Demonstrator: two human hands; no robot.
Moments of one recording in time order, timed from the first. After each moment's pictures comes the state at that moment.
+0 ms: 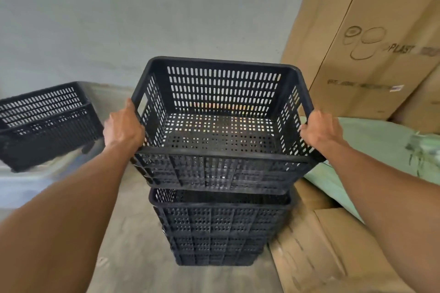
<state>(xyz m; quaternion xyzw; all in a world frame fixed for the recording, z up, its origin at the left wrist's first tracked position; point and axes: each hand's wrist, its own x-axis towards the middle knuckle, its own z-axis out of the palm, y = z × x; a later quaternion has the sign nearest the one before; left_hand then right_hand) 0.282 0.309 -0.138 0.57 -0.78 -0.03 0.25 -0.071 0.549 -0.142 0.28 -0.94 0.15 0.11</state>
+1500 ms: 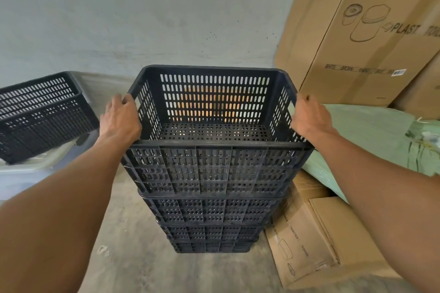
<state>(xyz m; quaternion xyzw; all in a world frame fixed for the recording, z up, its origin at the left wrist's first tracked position) 0.254 0.308 -0.156 0.53 -0.83 0.01 0.17 -0.096 0.545 -0.158 0.36 -0.92 0.09 0.12</state>
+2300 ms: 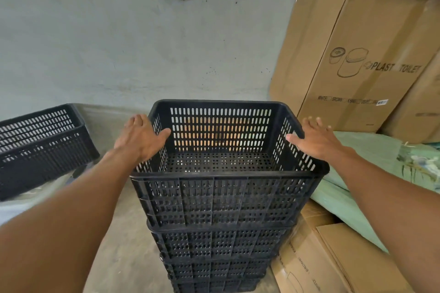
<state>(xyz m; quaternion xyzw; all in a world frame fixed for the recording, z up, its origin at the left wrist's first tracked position) 0.260 0.296 -0.111 0.46 -0.88 -0.04 0.10 -0.092 0.553 -0.127 0.39 -0.92 0.05 -0.01</state>
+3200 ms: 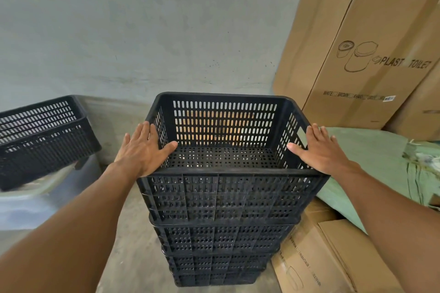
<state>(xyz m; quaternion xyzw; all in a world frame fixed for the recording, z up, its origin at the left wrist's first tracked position) 0.280 0.300 -0.158 0.44 -0.90 -0.02 0.03 -0.075 0.569 -0.160 0.39 -0.92 0.02 -0.01</state>
